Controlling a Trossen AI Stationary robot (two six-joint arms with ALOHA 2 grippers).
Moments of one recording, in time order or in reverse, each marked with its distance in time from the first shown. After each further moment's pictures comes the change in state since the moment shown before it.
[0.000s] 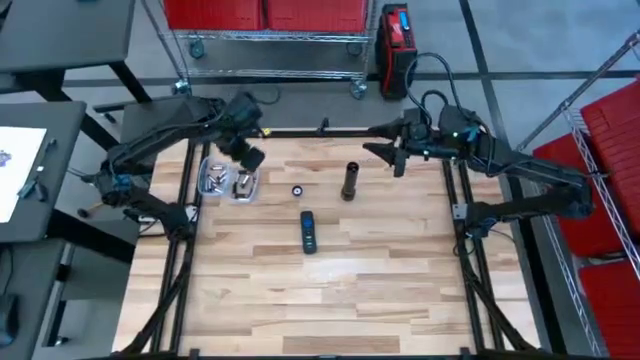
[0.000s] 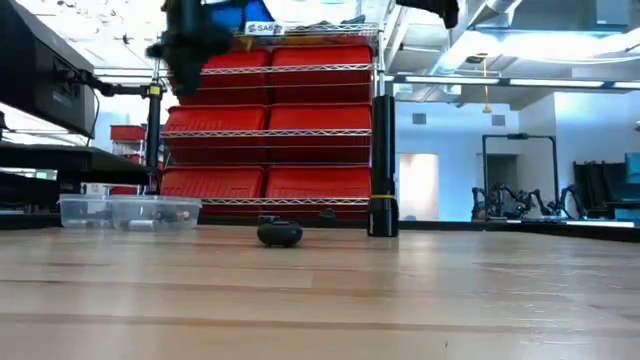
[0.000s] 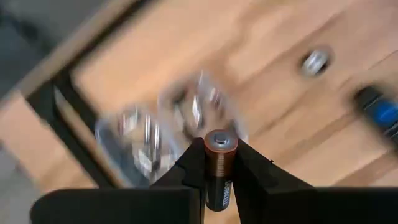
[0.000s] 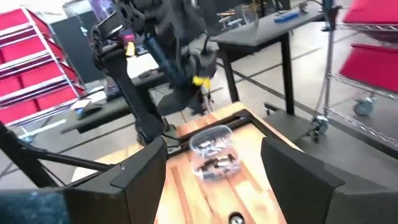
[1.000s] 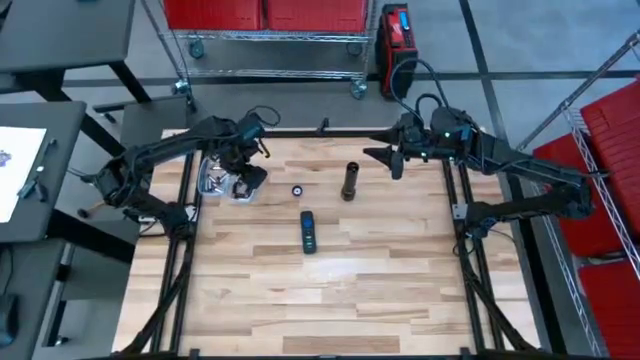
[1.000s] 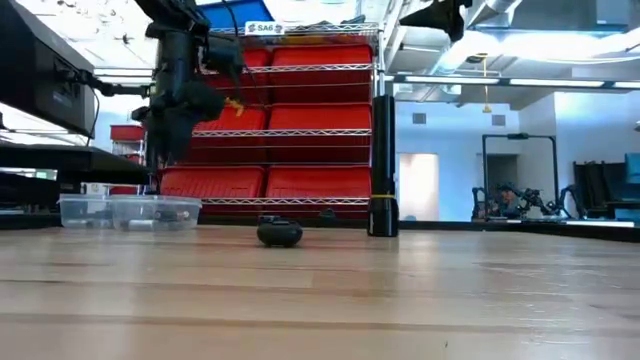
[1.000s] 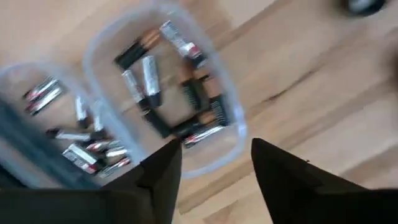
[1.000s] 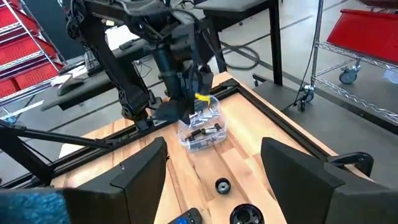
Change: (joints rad) left arm 0.085 0.000 -0.279 0.290 0.200 0.038; right arm -0.001 0.002 0.000 -0.133 0.002 -0.007
